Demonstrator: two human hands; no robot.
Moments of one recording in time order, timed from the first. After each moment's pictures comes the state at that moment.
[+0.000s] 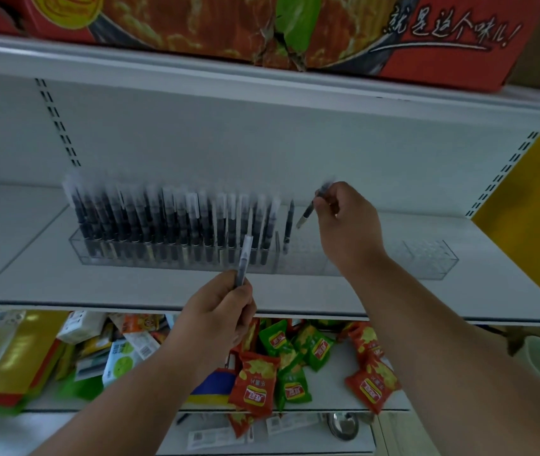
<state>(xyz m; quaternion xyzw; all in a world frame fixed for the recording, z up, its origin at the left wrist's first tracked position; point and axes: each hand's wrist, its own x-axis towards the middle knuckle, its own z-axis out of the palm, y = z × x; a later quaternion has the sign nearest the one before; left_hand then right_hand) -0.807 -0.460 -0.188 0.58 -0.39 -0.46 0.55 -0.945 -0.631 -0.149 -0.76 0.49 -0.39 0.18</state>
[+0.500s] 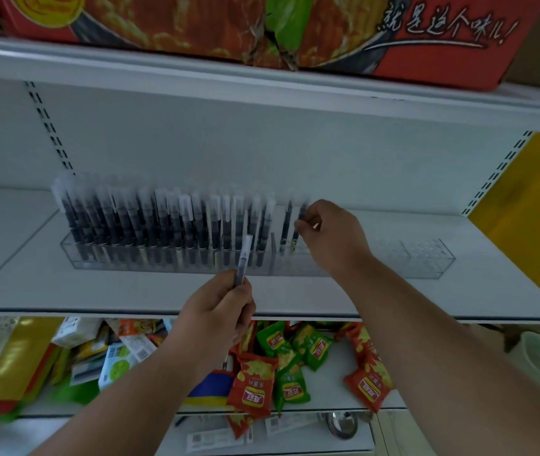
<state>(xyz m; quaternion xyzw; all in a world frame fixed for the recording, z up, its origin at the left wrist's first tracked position) -0.806 -0.470 -0.194 0.58 -0.40 -0.45 0.54 -0.942 -0.637 -0.164 -0.79 0.51 -0.27 0.20</state>
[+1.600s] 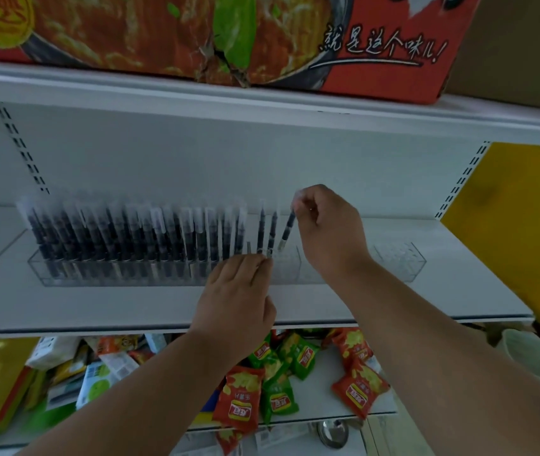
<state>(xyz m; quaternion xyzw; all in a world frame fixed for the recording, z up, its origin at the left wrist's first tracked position) -0.832 -0.528 -0.218 0.68 -0.71 0.08 0.17 -0.963 -0.631 -0.140 -0.78 0.46 -0.40 0.14</state>
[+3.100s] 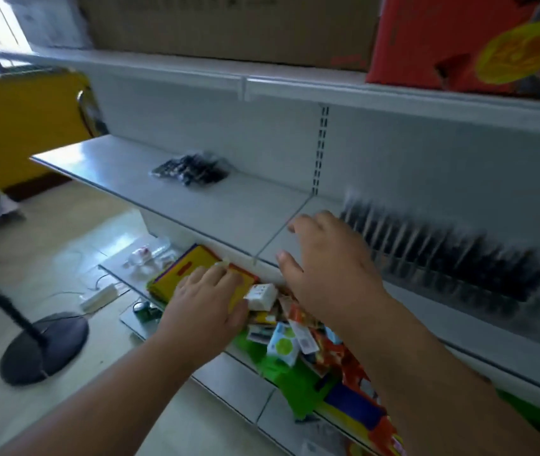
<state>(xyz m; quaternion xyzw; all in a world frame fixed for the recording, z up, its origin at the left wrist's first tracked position) -0.598 -0.259 -0.212 0.89 -0.44 0.09 0.12 -0.717 -0.416 -0.121 -0.96 0.20 -0.17 0.09</state>
